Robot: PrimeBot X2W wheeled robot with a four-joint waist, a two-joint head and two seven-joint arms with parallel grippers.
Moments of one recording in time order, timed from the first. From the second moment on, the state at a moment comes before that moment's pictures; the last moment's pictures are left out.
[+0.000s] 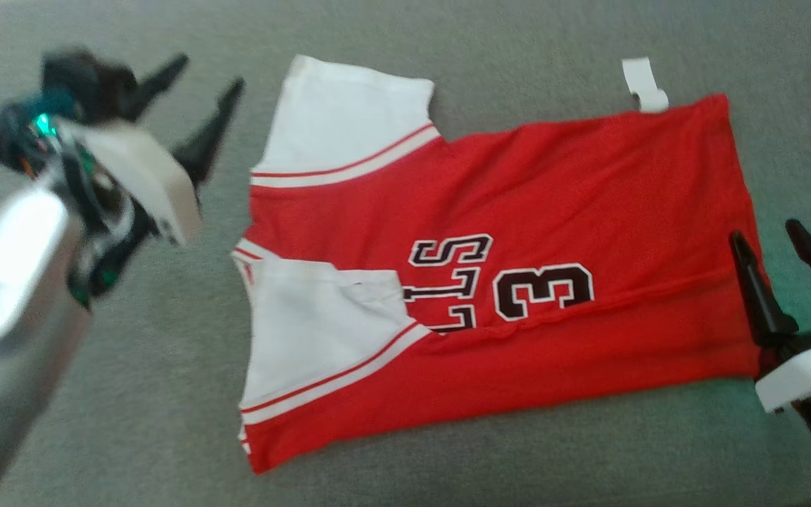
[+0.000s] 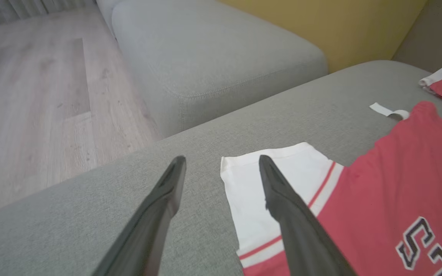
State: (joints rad) left arm -0.73 0.53 -0.64 0.25 -0.67 -0.10 0.25; right arm 0.00 -0.42 0.04 -0.04 0.45 0.12 0.07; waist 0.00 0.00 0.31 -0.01
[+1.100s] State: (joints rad) left arm -1.16 0.68 -0.90 0.55 -0.96 -0.13 0.66; right arm -0.15 -0.34 0.12 0.09 0.44 0.12 -0.04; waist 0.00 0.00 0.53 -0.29
